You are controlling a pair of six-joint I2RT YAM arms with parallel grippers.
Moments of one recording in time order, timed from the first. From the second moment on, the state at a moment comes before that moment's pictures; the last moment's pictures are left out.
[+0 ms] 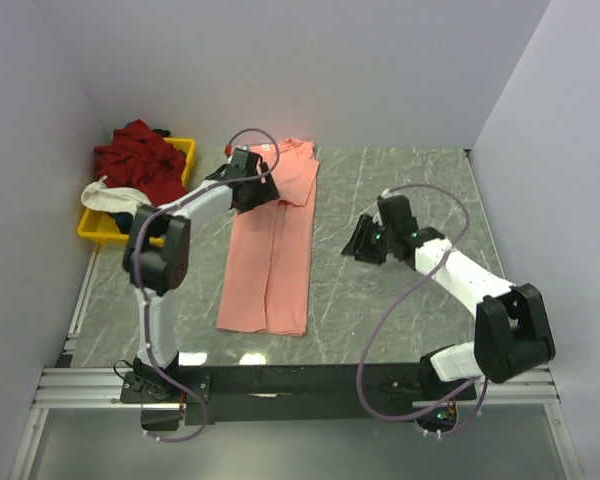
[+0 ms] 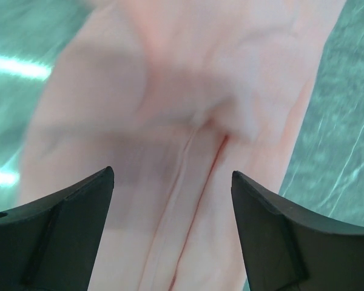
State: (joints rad) left arm -0.37 2.11 1.61 -0.31 -0.05 -0.69; right arm 0.33 1.39 0.89 -0.36 -0.21 0.65
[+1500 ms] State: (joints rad) left arm -0.76 0.81 0.36 -0.70 -0.38 -1.48; right arm 0.86 1.45 0.41 0.24 -0.35 1.14
